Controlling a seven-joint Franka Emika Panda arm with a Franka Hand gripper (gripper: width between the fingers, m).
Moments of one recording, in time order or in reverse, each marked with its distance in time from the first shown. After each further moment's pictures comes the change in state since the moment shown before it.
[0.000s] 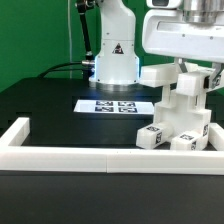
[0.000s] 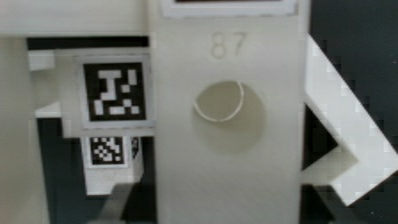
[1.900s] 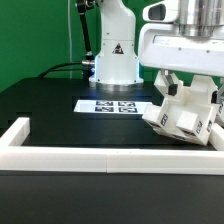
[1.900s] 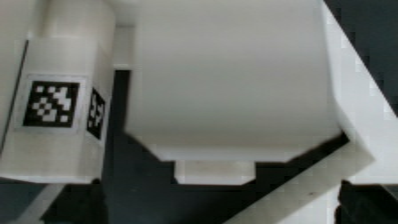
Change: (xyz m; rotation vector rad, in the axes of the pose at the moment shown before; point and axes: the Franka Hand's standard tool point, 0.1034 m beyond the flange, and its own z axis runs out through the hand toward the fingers) arm 0.011 -0.001 0.015 0.015 0.038 -0.039
